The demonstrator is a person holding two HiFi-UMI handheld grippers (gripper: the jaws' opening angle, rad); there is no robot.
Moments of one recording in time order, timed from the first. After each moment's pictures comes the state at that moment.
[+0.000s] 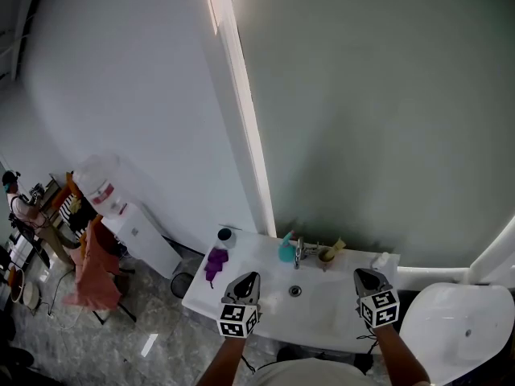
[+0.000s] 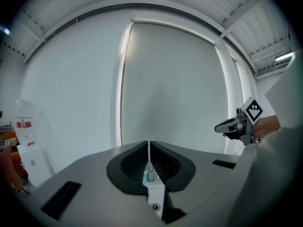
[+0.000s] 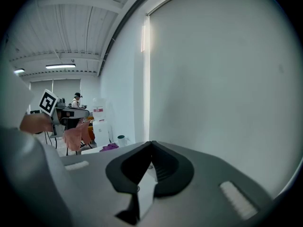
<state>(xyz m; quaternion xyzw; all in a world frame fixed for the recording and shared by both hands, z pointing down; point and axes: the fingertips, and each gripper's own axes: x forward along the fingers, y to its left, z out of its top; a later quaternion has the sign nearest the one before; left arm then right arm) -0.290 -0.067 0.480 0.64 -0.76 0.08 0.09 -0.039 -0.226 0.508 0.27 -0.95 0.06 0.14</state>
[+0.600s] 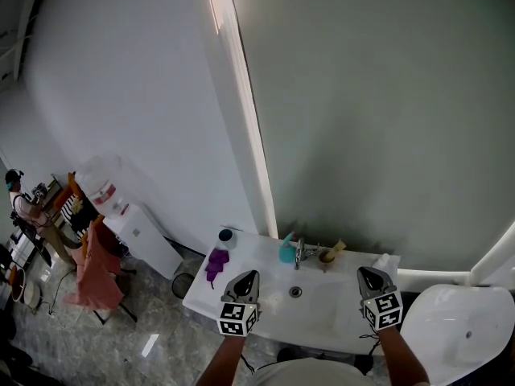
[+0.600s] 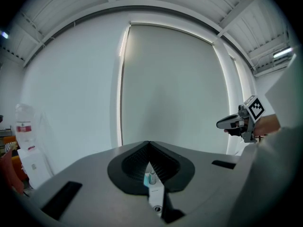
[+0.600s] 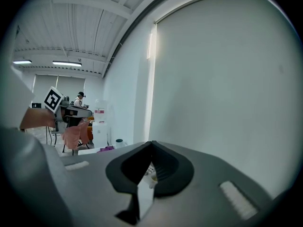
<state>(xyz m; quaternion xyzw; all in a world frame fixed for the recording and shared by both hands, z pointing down) -0.291 -0.071 0.470 0.64 -0.76 0.08 0.07 -0.032 -0.228 0.486 0.27 -0.96 0.01 0.11</state>
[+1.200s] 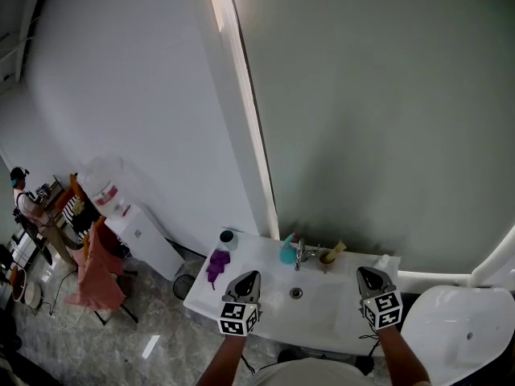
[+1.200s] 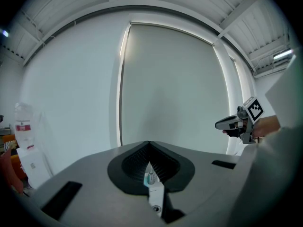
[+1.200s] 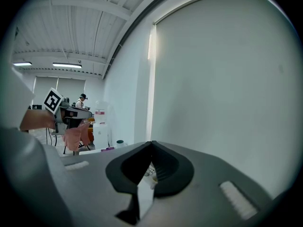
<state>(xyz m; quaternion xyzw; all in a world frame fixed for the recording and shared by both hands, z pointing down) -0.288 -0.071 0.468 0.64 -0.76 0.08 0.07 -0.033 -0.228 0.484 0.26 -0.96 0.02 0.10</state>
